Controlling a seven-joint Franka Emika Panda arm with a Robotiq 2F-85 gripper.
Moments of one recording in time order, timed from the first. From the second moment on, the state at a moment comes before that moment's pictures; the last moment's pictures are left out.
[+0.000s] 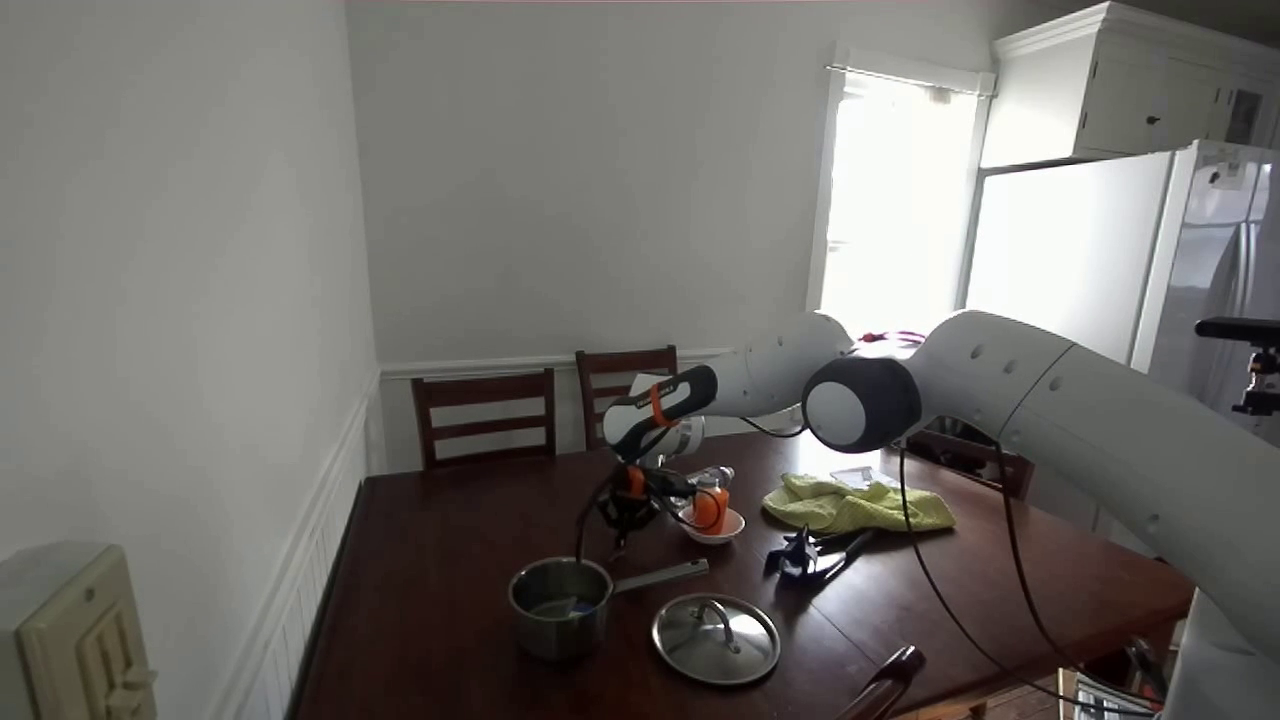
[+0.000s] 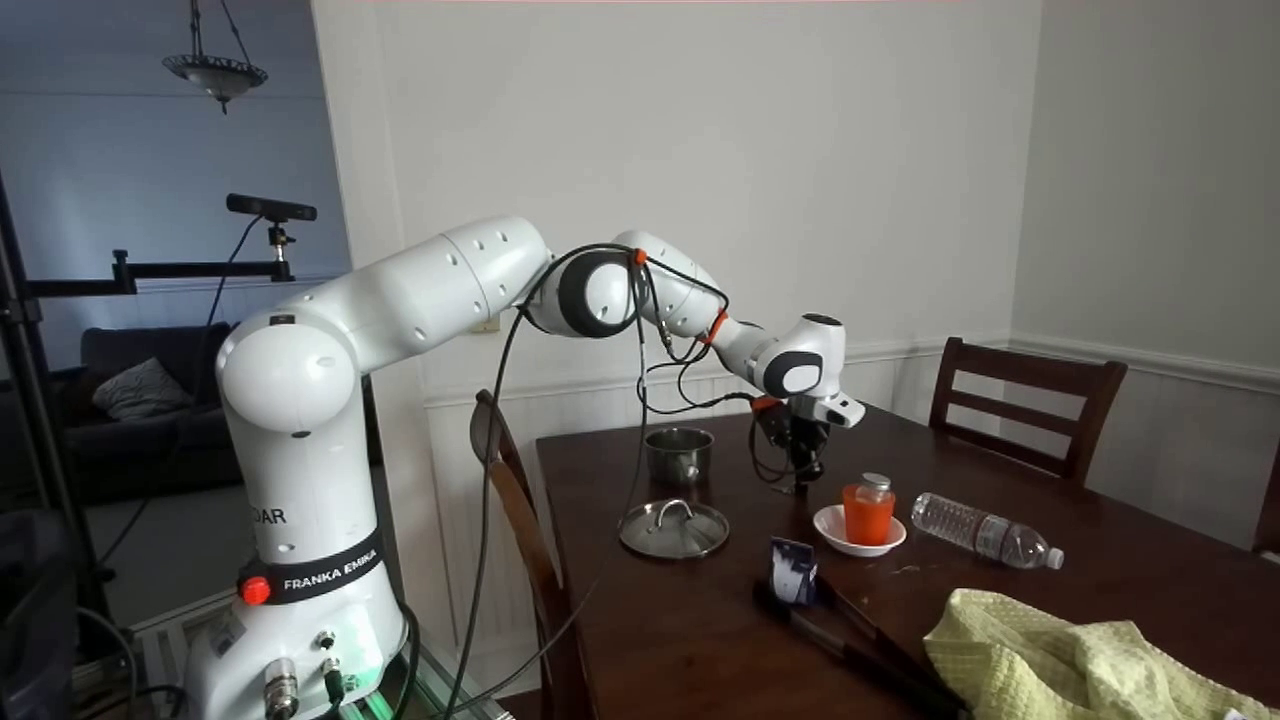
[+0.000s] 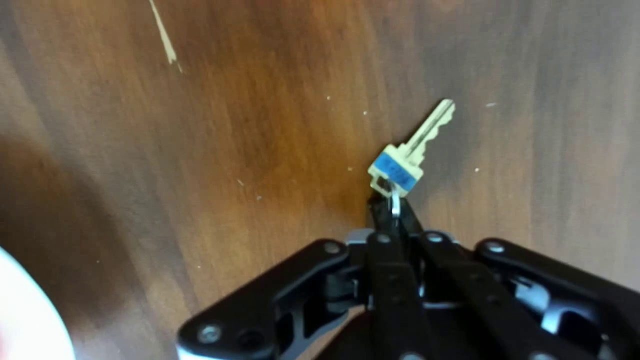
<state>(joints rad) -0.22 1.18 -0.07 -0.98 0.29 2.23 0.35</state>
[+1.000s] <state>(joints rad) -0.13 0.75 -0.25 -1.47 0.14 2.23 0.43</state>
